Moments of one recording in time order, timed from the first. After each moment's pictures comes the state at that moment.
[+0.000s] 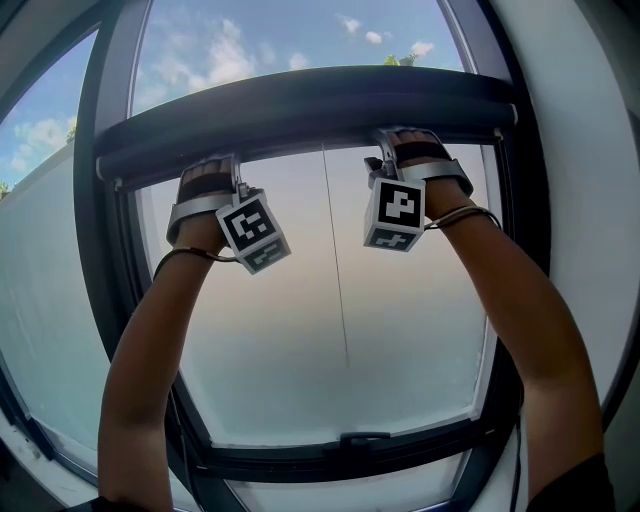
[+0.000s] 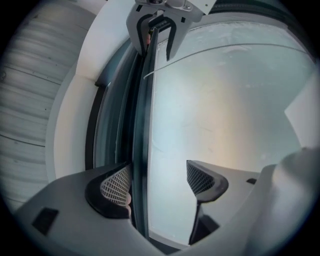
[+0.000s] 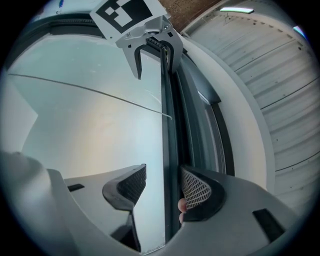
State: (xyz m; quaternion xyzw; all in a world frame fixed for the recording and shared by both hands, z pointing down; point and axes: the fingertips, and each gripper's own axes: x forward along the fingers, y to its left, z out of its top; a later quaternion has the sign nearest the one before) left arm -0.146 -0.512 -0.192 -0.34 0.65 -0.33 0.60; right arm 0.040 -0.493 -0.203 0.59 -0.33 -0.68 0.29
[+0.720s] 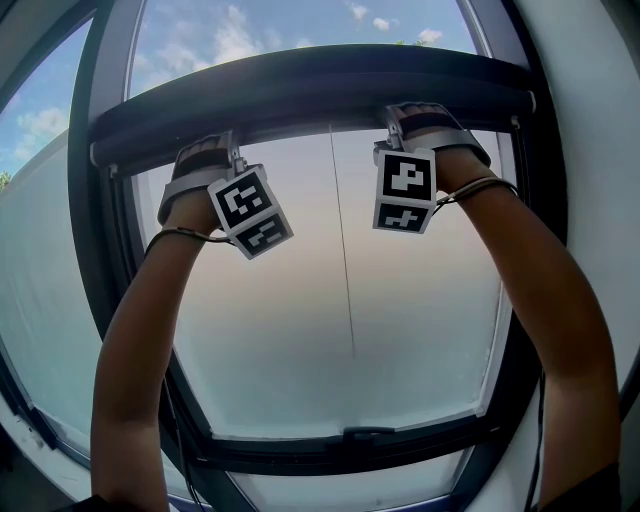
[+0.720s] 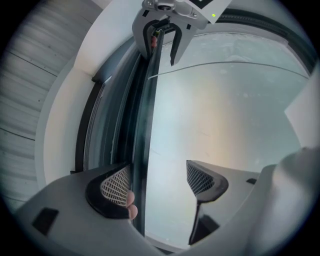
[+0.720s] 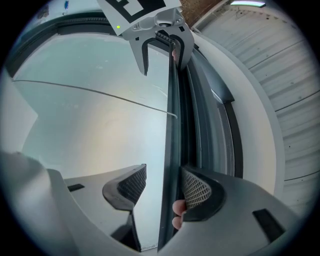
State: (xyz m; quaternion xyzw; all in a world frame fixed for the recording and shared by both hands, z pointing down) left arm -0.142 -0.516 -0.191 -0.39 0.63 -0.34 0.58; right arm 0.040 -0.505 -0.203 0.56 -0.33 -0.66 0.36
